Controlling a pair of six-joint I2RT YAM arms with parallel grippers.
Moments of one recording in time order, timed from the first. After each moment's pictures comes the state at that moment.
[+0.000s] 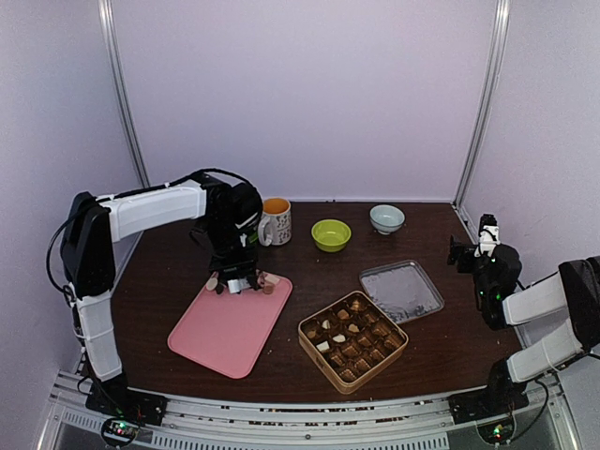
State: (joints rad) left arm -0.67 1.96 1.66 -1.20 0.27 -0.75; right arm 0.04 1.36 0.24 1.07 0.18 0.03
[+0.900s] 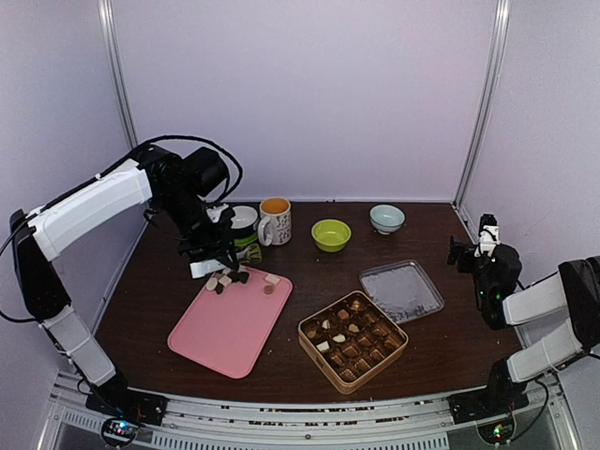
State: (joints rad) left arm -0.67 1.65 1.65 -1.31 0.28 -0.58; right arm 0.04 1.36 0.24 1.07 0.18 0.03
